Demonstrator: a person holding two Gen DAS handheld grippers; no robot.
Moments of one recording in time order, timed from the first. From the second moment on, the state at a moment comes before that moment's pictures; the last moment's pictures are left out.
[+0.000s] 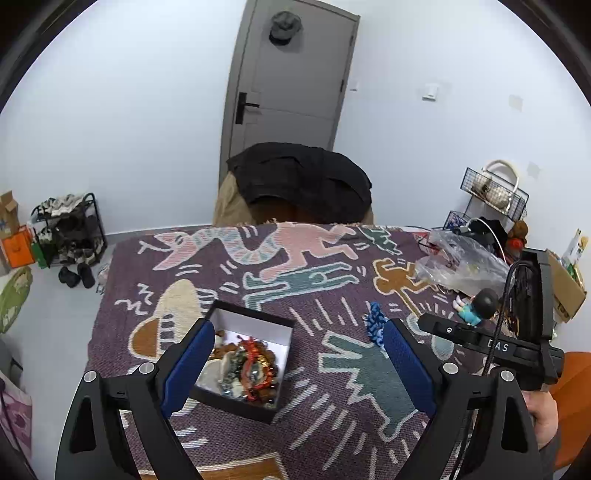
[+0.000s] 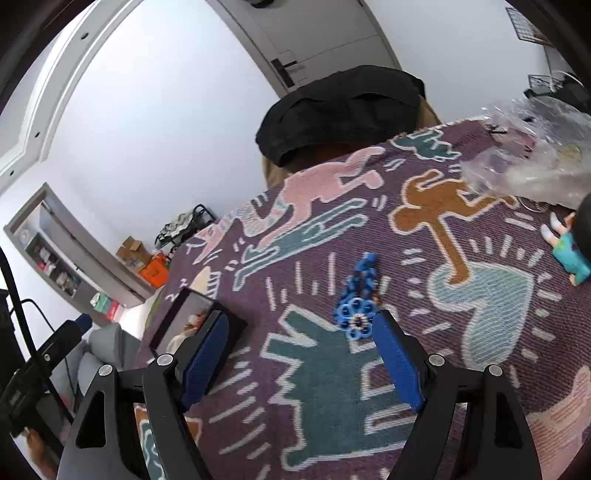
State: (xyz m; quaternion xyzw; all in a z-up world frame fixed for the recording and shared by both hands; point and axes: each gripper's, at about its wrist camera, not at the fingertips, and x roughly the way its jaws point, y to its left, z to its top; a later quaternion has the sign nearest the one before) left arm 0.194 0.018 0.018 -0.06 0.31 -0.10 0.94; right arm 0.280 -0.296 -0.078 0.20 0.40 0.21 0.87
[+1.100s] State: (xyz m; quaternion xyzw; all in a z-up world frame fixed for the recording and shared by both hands) left arm 0.251 -0.005 -0.031 -0.08 0.36 -0.12 0.92; right arm 0.340 -0.275 -0.140 0.12 0.47 0.17 0.86
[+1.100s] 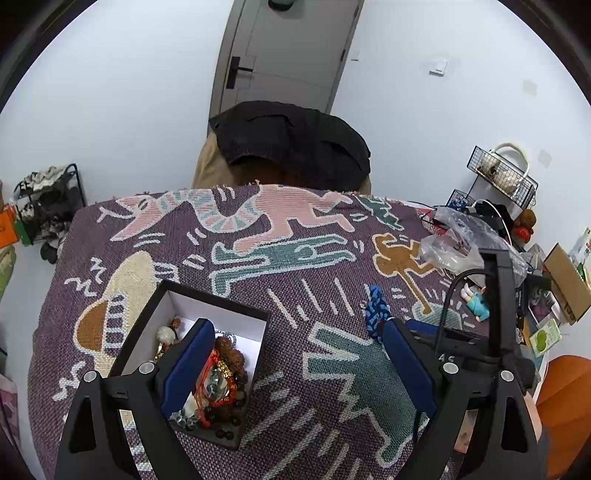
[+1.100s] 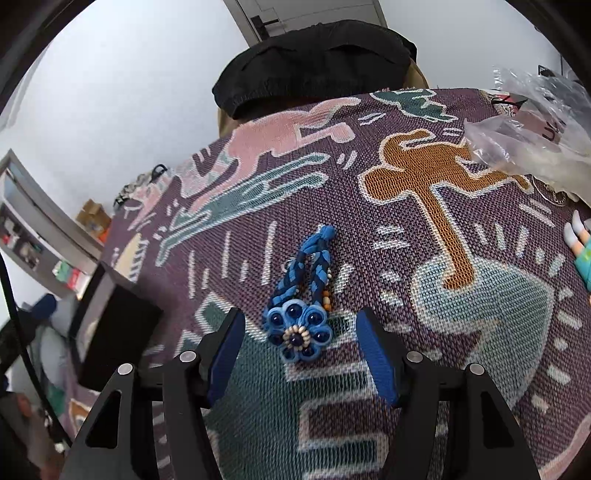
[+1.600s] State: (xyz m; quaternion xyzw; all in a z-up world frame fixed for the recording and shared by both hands) left arm 0.278 -0.042 -0.042 -0.06 0.38 -0.14 0.91; right arm 0.330 -0.319 -0.139 0.17 0.44 0.17 0.86
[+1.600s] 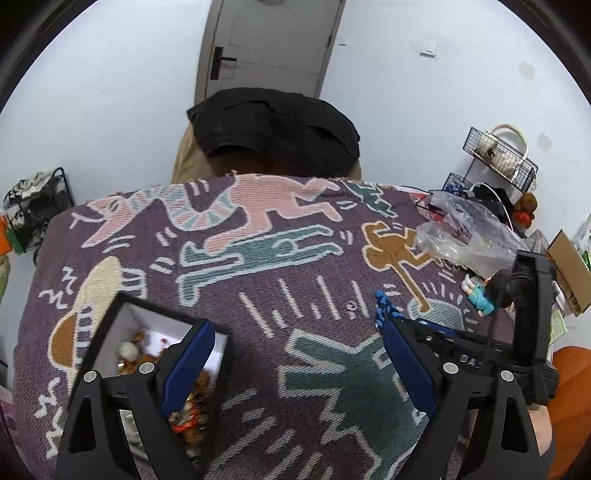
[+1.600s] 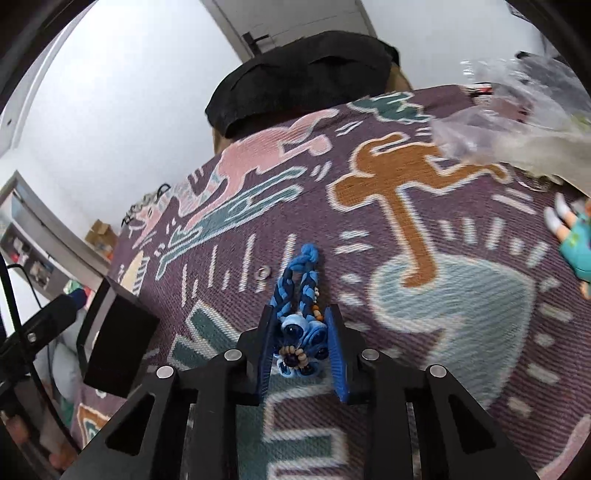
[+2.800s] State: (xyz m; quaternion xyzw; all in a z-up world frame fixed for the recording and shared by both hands) left arm 0.361 -0.150 -0.115 0.04 0.47 -0.13 0.87; right arm 0.289 -0.414 -0.119 0.25 0.39 0.15 0.88
